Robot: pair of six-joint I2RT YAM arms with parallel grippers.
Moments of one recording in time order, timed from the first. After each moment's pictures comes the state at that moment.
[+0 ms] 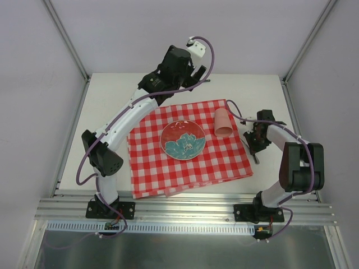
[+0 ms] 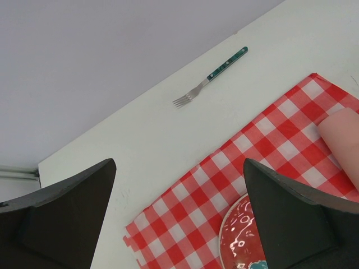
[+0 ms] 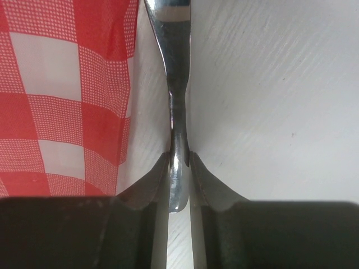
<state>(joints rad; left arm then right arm) -0.72 1.88 2.10 -0.61 -0.40 0.24 -0.01 1.58 0.89 -0.62 -0.07 -0.44</state>
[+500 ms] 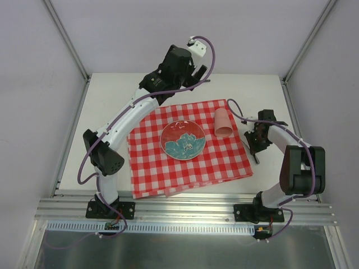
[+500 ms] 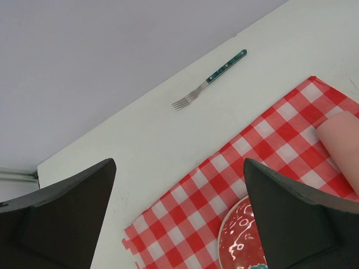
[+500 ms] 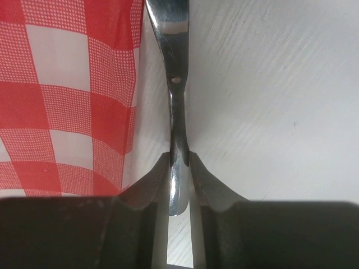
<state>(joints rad) -0.72 1.89 2.12 -0.61 -0.40 0.24 -0.01 1.54 0.89 -0.65 -0.08 -0.42</state>
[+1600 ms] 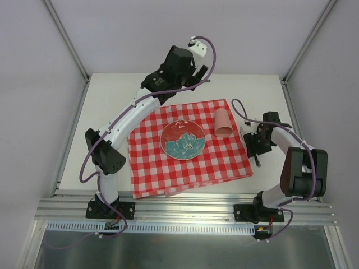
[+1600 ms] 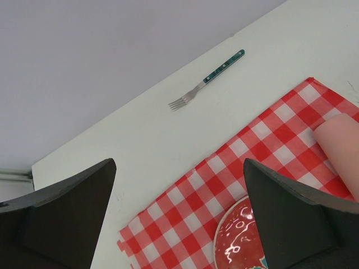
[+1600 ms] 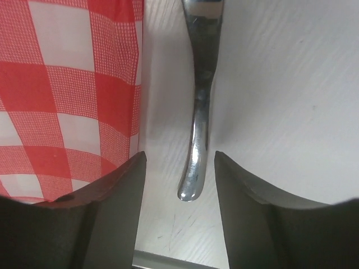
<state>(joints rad) -0.72 1.91 2.13 -0.60 -0.40 0.22 -0.07 1.51 0.88 -0.68 -0.16 -0.40</state>
